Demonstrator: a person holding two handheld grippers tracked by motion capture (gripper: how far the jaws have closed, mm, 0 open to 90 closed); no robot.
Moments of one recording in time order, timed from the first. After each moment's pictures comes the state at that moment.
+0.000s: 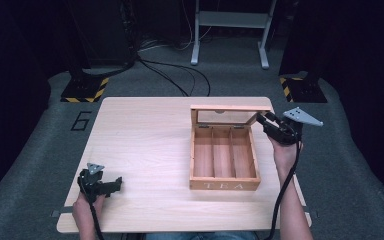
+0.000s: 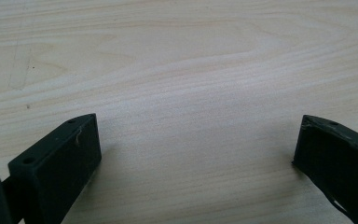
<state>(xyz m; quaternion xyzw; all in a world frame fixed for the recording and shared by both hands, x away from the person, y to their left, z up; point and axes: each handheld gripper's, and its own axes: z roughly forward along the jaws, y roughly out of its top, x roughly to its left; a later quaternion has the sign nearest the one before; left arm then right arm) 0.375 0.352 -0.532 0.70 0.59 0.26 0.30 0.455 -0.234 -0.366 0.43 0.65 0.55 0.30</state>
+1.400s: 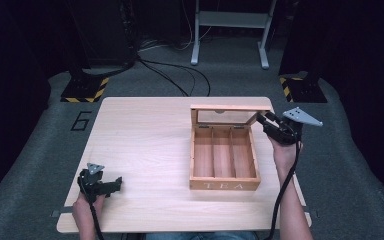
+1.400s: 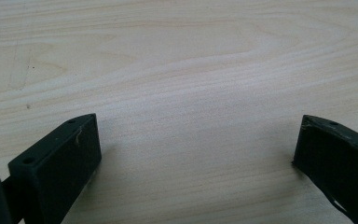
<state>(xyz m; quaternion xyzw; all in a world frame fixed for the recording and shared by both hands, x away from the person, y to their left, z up) 0.375 0.352 -0.532 0.70 0.59 0.26 0.30 0.454 -0.233 -0.366 0.43 0.65 0.54 0.31</state>
